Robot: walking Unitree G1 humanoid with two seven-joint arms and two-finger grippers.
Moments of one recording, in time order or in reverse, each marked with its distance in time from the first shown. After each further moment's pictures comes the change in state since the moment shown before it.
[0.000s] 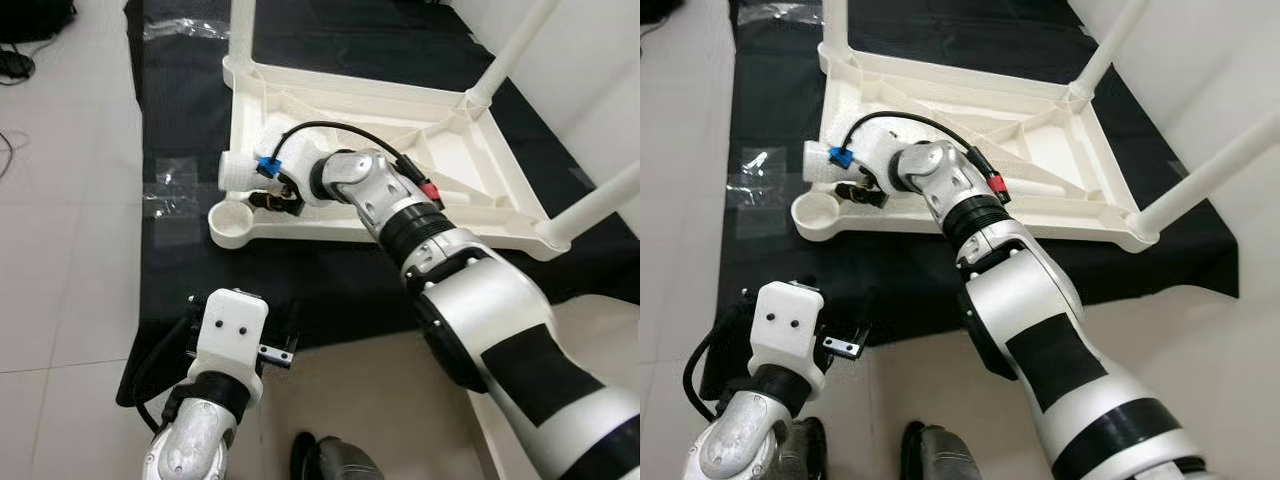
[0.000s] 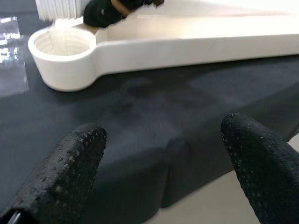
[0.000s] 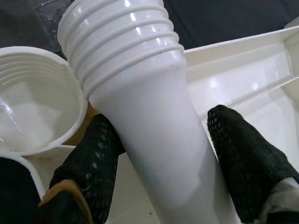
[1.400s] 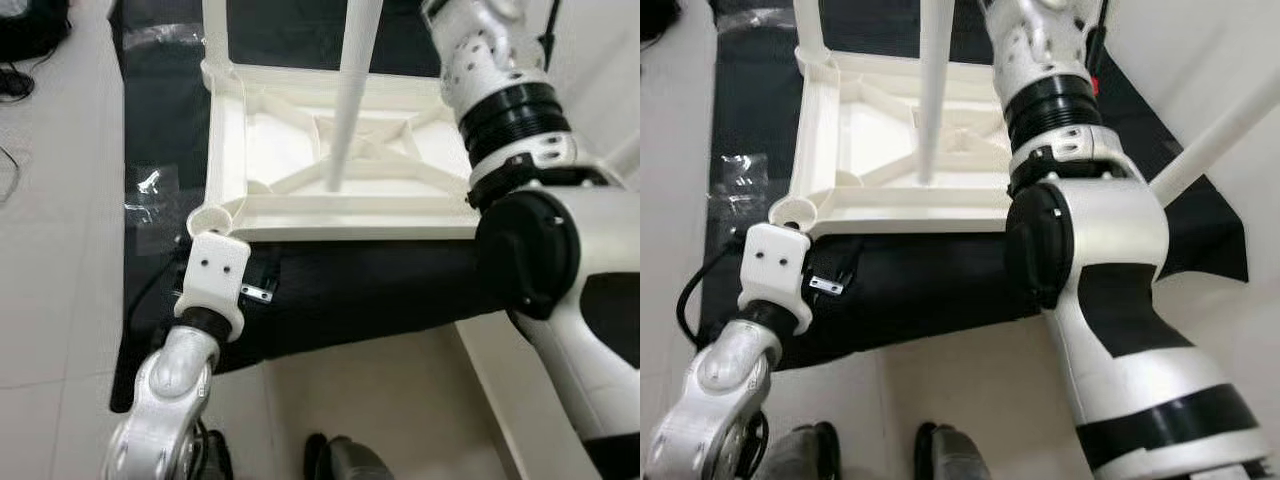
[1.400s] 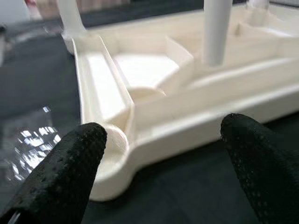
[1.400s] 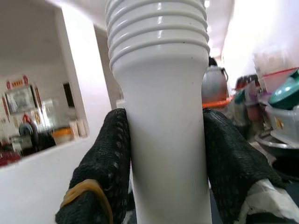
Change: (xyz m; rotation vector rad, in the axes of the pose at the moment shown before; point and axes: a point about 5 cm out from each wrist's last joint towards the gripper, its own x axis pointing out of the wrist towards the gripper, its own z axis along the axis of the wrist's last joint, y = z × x) left arm 0.056 0.037 0.025 0.129 -0.156 0.027; right arm -0.137 -0.137 0.089 0.681 -1.006 -0.620
